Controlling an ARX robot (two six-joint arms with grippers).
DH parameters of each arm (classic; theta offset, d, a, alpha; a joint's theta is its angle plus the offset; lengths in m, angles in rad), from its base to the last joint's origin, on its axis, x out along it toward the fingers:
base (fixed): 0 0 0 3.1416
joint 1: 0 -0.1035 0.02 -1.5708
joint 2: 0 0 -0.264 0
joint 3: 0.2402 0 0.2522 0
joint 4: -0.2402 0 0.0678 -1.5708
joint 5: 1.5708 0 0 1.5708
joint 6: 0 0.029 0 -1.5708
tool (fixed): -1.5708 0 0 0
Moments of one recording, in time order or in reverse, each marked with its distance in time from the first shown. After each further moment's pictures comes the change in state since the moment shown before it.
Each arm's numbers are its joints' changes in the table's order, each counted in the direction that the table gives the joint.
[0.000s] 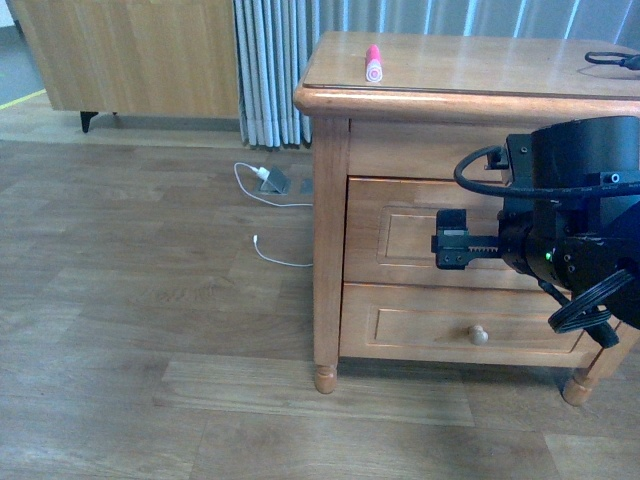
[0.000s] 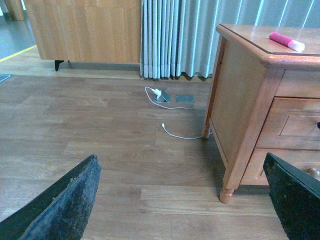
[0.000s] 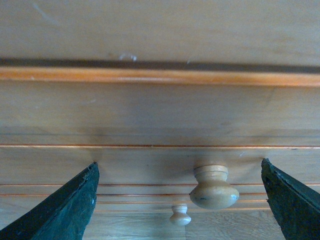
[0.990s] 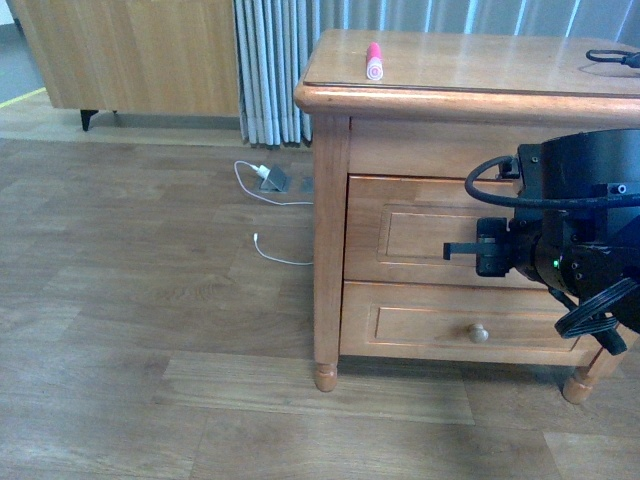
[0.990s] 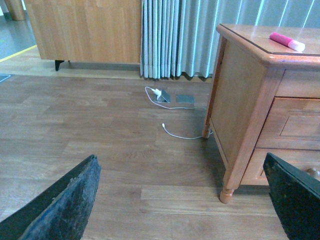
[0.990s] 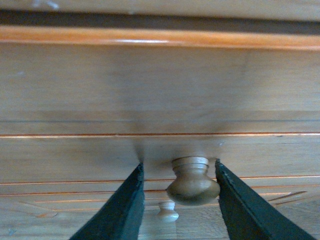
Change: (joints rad) left arm 0.000 0.000 0.000 0.000 0.000 0.000; right arm 0.026 -0.025 0.000 0.013 -0.020 -0.006
